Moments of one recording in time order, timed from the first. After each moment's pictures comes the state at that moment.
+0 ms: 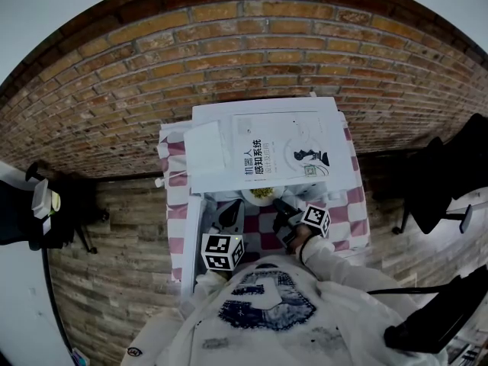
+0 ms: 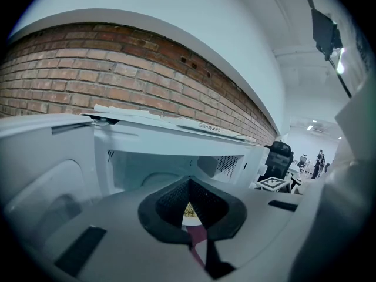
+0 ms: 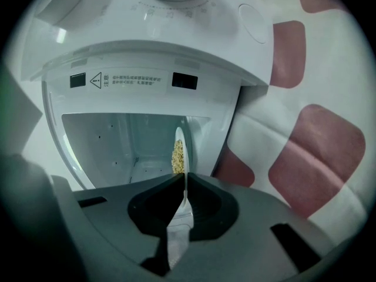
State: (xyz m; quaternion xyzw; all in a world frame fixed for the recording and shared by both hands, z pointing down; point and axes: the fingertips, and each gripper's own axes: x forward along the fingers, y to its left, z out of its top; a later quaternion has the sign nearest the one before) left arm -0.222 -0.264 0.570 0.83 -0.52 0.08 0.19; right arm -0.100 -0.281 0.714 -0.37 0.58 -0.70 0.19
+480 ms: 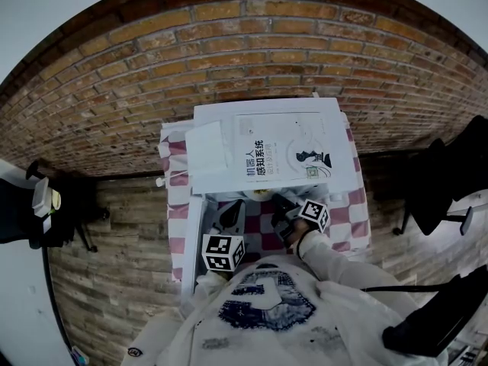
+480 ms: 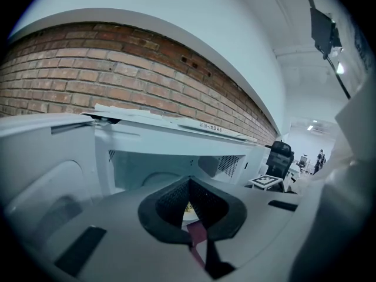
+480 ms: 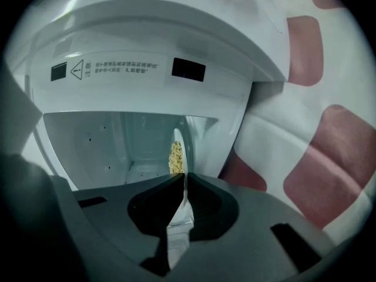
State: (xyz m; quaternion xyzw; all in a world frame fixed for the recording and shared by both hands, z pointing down) left arm -0.224 -0.265 0.570 0.83 -0.52 0.08 0.19; right arm -0.107 -0.301 0.718 -0.39 0.57 -0.70 0.19
